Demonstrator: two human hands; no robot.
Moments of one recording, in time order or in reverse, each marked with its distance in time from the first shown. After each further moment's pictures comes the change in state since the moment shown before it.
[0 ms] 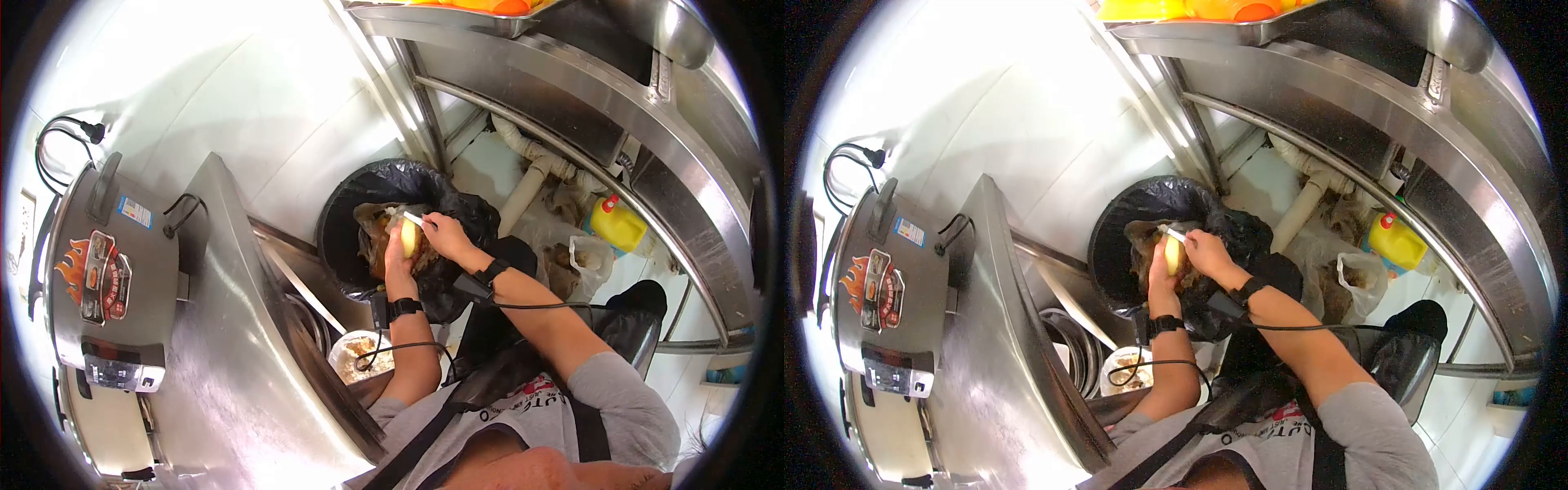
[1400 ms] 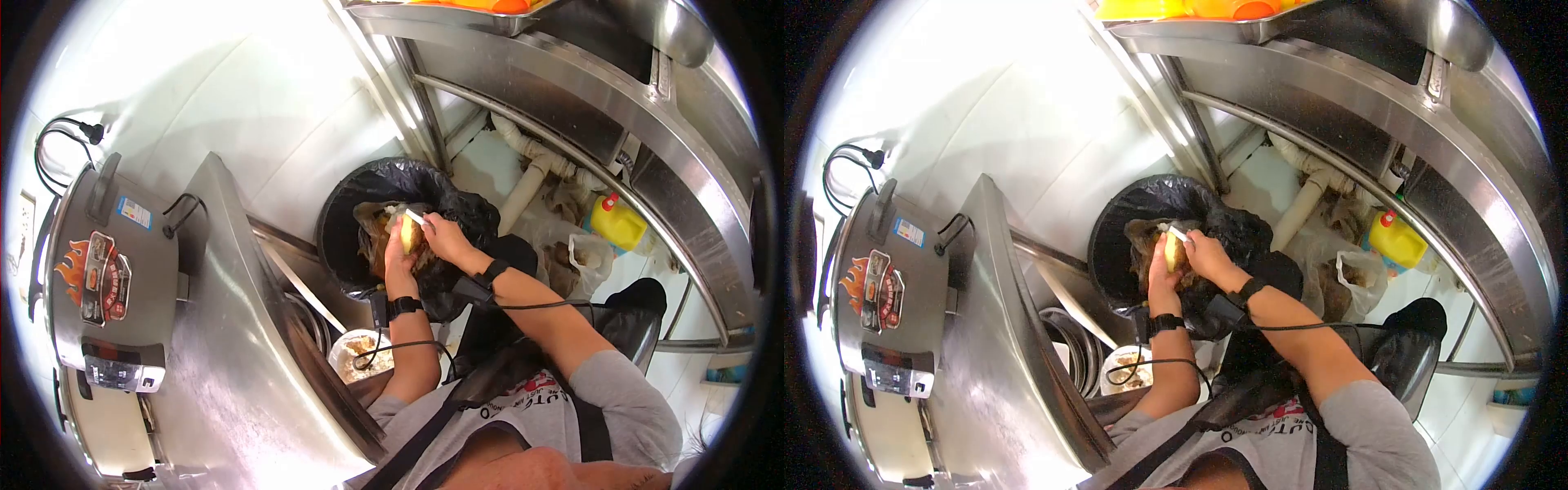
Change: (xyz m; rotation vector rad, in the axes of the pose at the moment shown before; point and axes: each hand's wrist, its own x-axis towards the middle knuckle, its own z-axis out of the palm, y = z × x) left_hand -0.021 0.007 0.013 -0.017 0.046 -0.037; right_hand -0.004 0.012 0.011 -0.056 0.073 -0.108
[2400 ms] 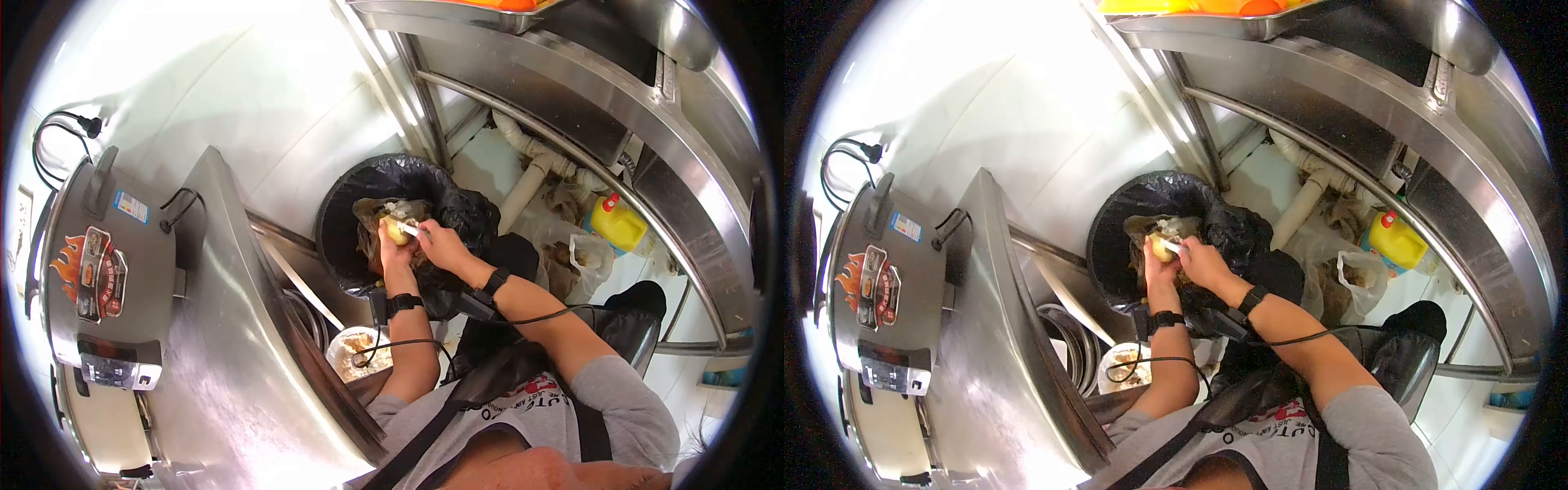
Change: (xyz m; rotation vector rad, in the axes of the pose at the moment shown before) left_hand 0.026 -0.007 -0.019 -0.356 0.013 0.056; right_hand -0.017 -0.014 -0.001 -0.016 -0.127 0.018
